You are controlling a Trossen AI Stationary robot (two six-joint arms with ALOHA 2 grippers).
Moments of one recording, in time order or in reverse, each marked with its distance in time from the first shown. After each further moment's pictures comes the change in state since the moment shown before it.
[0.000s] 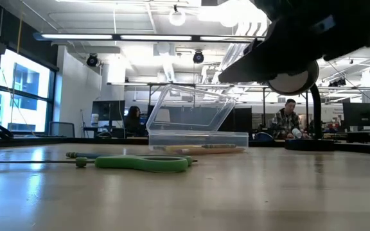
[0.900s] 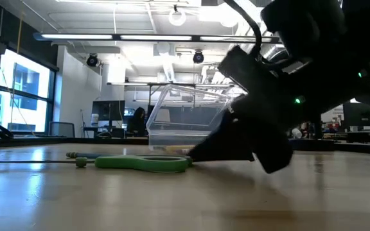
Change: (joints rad) left arm 0.000 0.000 0.000 0.007 0.054 0.031; right arm 0.016 0.468 0.191 0.131 0.286 0.151
